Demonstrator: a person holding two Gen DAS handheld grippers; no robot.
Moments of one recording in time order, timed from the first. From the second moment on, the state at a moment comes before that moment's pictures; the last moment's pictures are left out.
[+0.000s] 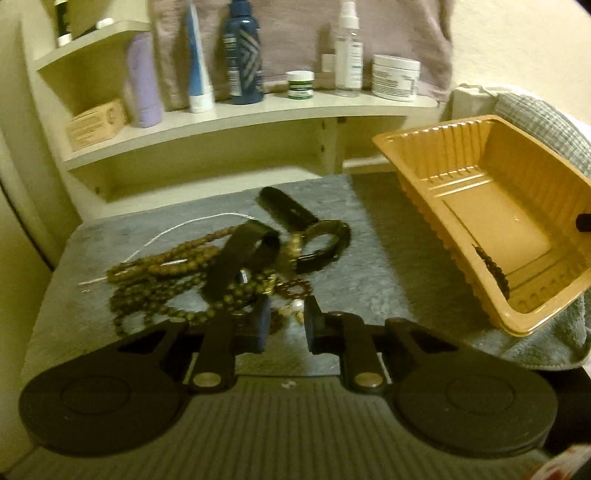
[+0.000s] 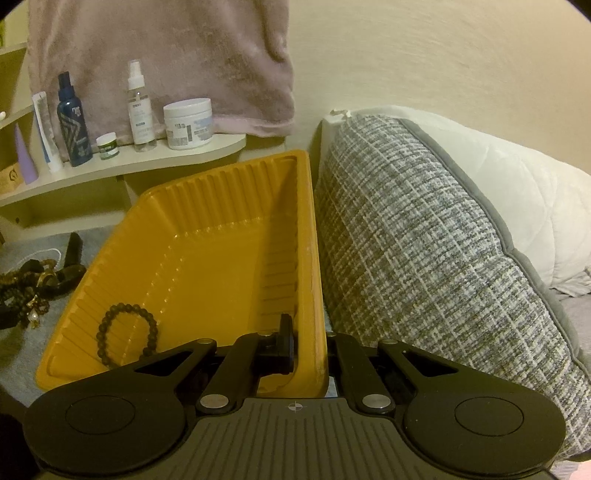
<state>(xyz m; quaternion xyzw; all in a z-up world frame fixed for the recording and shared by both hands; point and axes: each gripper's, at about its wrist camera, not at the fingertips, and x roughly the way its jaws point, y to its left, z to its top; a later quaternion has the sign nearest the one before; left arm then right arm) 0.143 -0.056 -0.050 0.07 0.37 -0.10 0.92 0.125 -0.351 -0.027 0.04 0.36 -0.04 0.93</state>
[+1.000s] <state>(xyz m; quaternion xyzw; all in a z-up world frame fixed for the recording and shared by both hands) 0.154 -0.075 -0.071 0.09 0.38 -0.10 0.91 0.128 -0.355 -0.030 0.03 0.36 -0.04 0.93</state>
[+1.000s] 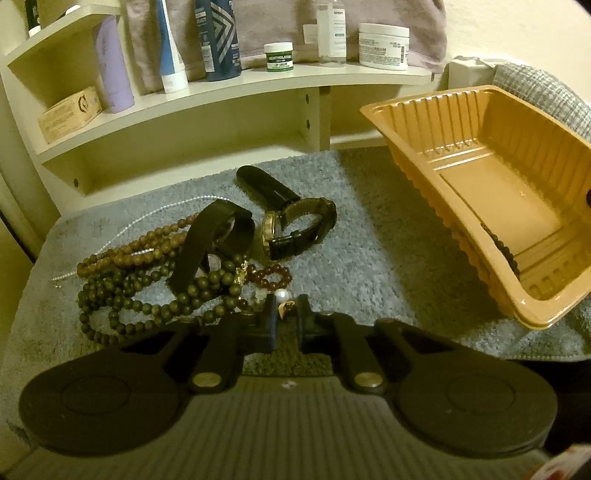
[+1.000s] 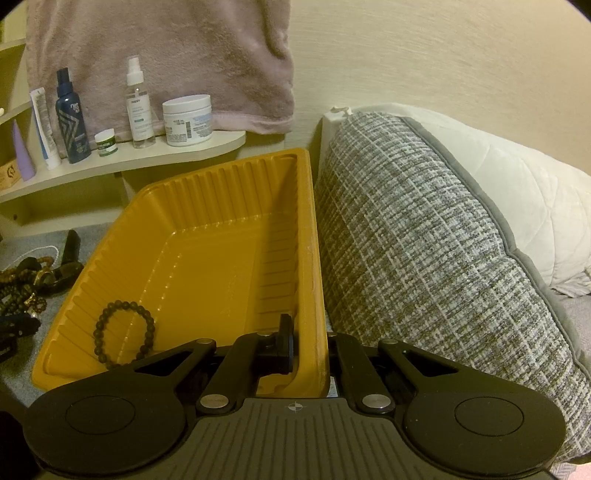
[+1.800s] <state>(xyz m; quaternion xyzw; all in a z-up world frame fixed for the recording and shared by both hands) 0.125 -0.136 -0.003 0.04 0.31 -0.24 0.92 0.125 -0.353 -0.028 0.04 0.36 -0.04 0.93</state>
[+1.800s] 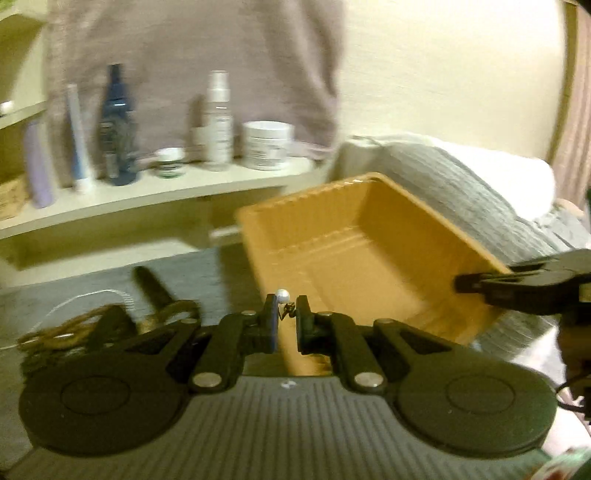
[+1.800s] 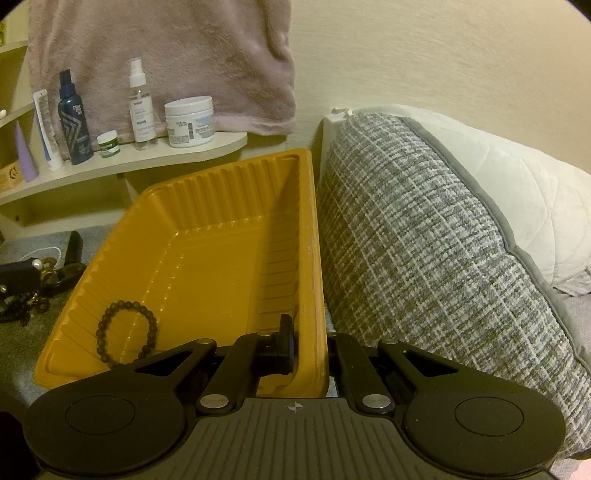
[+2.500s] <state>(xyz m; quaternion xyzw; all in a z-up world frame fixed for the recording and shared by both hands) 0.119 -0.090 -0.039 0.08 0.33 -0.14 0.93 0.123 -0.353 -0.029 0.04 0.36 -0.04 0.93</state>
